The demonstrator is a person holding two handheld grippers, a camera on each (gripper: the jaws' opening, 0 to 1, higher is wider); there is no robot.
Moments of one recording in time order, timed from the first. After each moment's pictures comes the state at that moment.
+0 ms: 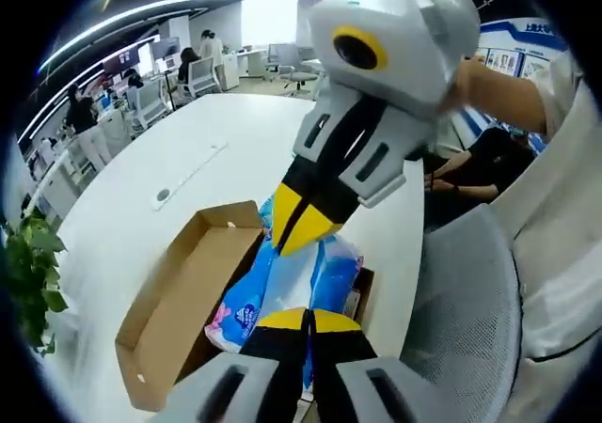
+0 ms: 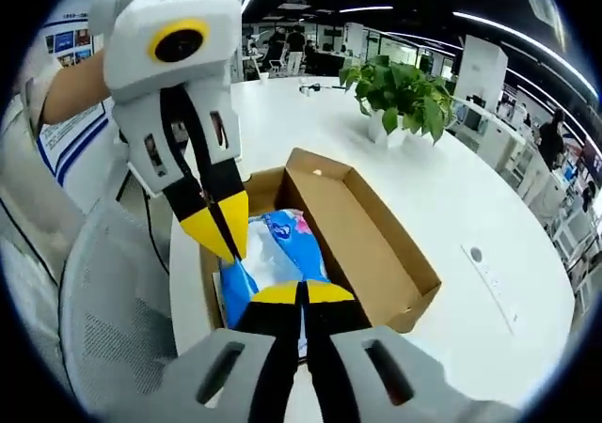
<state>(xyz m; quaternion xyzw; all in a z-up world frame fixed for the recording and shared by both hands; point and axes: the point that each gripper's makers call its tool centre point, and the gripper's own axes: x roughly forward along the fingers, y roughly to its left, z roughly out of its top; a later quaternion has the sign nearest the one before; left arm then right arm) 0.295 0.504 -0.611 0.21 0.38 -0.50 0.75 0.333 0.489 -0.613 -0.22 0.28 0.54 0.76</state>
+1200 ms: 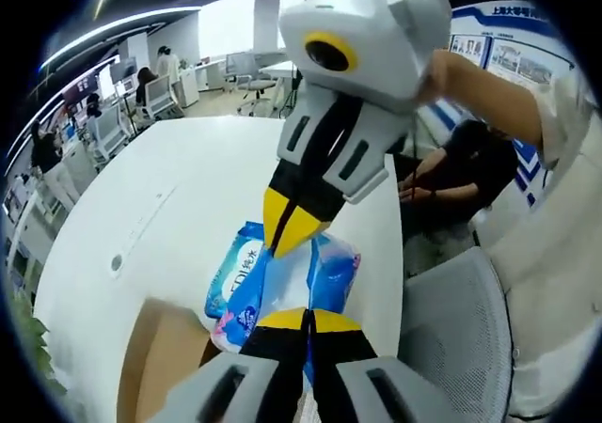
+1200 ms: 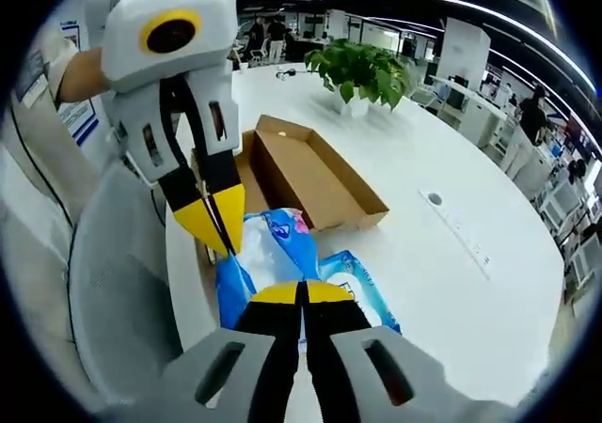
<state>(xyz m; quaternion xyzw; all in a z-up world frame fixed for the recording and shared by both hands) 0.301 0.367 -0.610 0.23 0.36 -0.57 0.70 0.339 0.346 -0.616 -0.22 0.32 0.50 0.77</state>
